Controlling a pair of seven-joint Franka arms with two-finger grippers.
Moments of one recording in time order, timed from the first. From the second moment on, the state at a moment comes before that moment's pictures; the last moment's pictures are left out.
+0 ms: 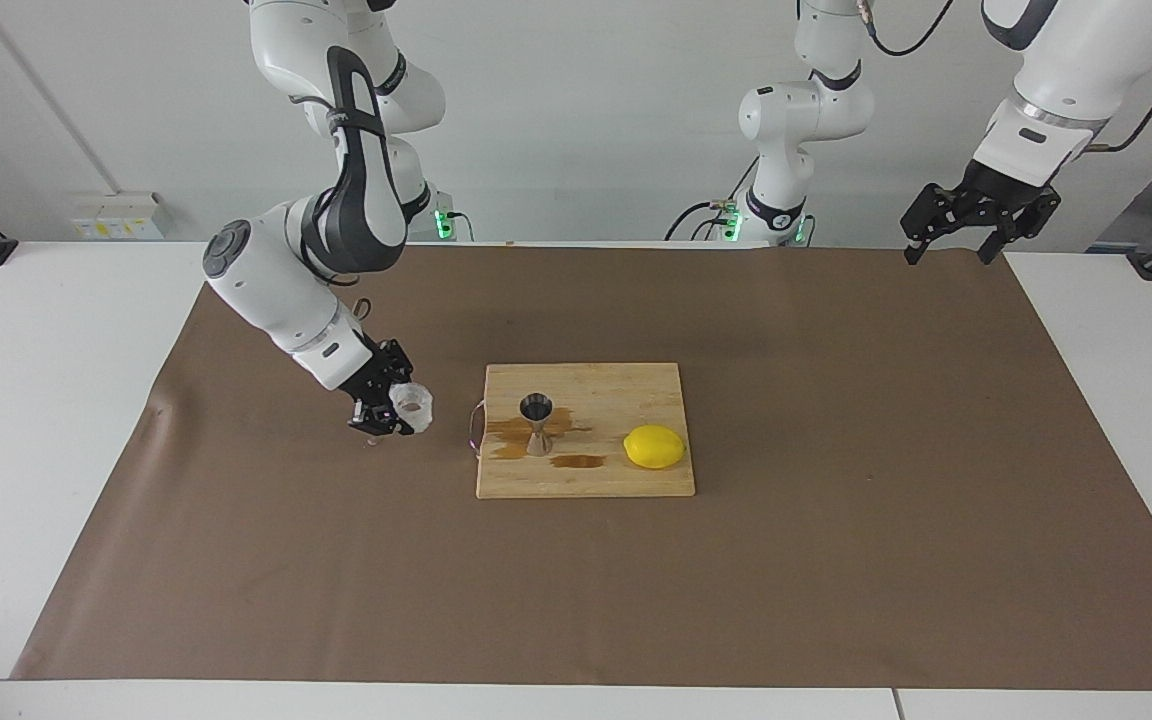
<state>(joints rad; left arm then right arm) 0.05 -0.09 -0.09 -1.63 -0.03 1.55 -0.02 0.32 0.17 -0.13 -1.89 0.36 2.16 -1.37</state>
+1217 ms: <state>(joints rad) 0.05 -0.09 -0.09 -1.63 -0.03 1.54 -0.02 0.51 0.21 -0.13 -1.82 -0.03 2.22 -0.90</state>
